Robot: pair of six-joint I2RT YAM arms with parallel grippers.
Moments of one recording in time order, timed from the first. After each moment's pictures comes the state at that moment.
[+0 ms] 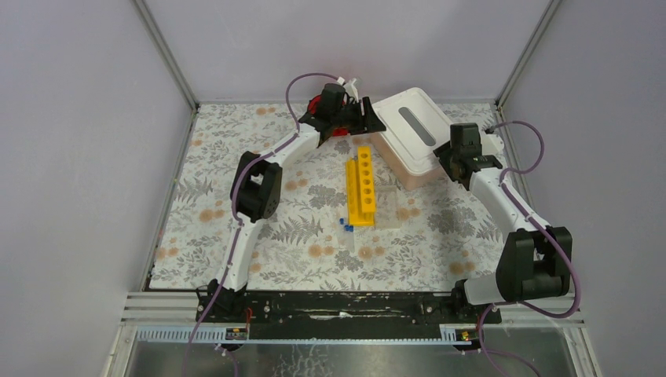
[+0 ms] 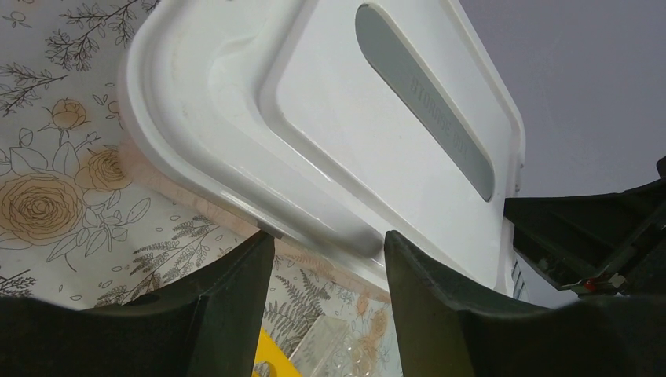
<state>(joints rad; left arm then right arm) -0.46 2.36 2.03 -0.08 0.55 -0.64 0.11 1.41 1.04 -0.42 0.33 1.03</state>
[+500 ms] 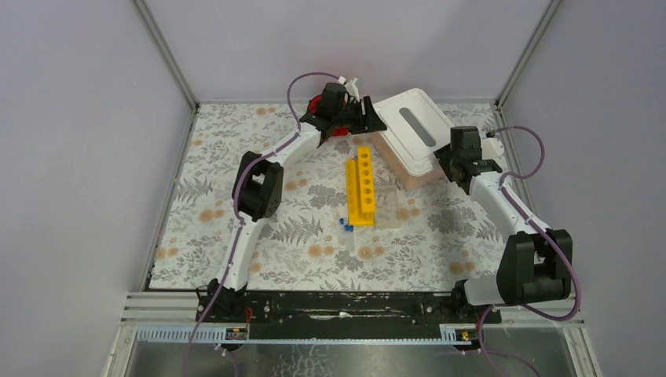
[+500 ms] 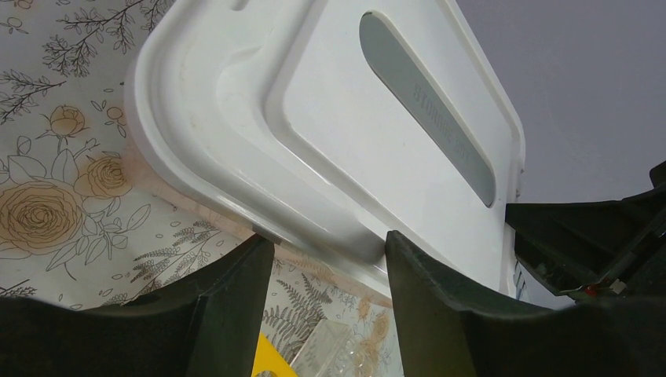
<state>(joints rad) -0.46 2.39 2.07 -0.09 0.56 -0.63 0.11 1.40 1.00 -0.38 0.32 1.07</state>
